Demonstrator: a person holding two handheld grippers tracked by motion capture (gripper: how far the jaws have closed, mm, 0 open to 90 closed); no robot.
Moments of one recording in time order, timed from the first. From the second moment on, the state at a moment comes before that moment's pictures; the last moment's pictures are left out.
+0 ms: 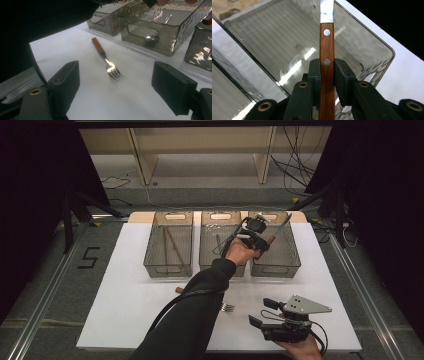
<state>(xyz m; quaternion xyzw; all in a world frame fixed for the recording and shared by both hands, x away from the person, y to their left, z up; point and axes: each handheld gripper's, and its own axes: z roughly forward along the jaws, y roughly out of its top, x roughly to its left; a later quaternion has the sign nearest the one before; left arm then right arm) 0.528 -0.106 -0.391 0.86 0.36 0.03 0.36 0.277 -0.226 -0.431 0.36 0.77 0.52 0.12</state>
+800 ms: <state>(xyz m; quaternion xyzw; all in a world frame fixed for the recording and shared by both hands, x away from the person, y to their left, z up) 0.521 -0.089 -0.372 0.86 0.36 0.01 0.36 0.277 -0.226 -0.431 0.36 0.77 0.52 0.12</state>
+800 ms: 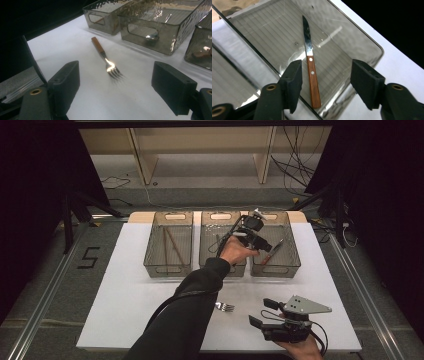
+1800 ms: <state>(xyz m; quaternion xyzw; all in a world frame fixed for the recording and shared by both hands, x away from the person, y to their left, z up) 0.436 0.060 -0.360 0.91 0.24 0.06 0.33 0.279 -0.226 -0.433 0.36 0.77 0.51 0.12</state>
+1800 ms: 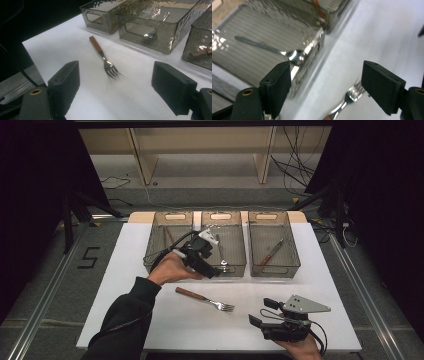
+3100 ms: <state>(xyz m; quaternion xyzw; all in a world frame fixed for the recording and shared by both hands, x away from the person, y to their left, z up) 0.424 0.080 -0.449 0.97 0.19 0.04 0.17 0.279 -0.226 -0.434 0.37 0.77 0.51 0.12</state>
